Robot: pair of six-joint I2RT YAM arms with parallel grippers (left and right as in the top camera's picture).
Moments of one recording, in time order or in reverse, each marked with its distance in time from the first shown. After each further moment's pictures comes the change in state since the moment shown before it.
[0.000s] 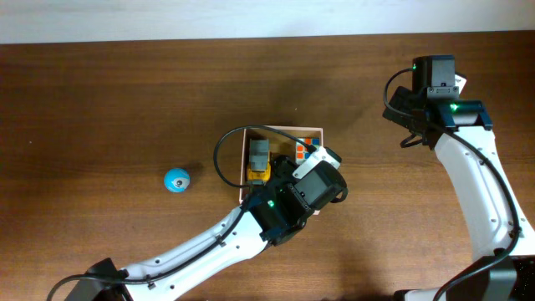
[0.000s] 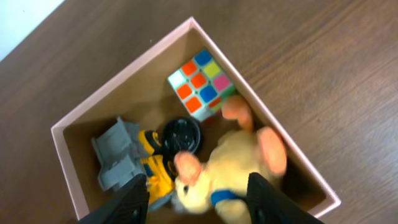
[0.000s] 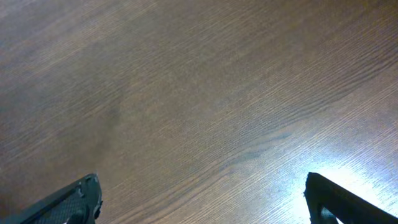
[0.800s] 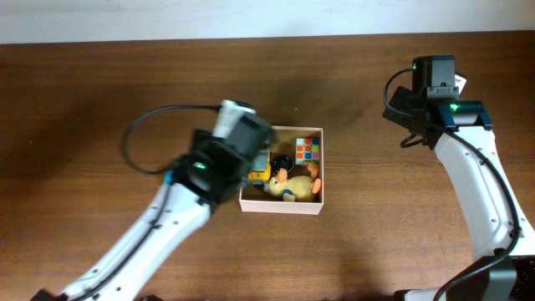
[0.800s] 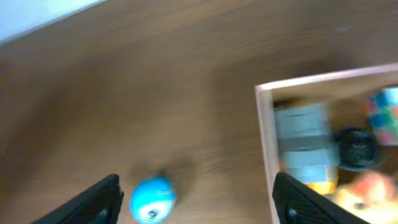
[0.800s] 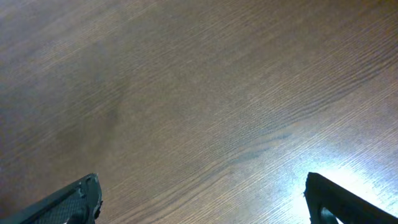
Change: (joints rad) left arm 0.401 -0.134 0.072 -0.292 -0.080 -0.152; right arm 0.000 0.000 0.000 0.000 0.000 0.000
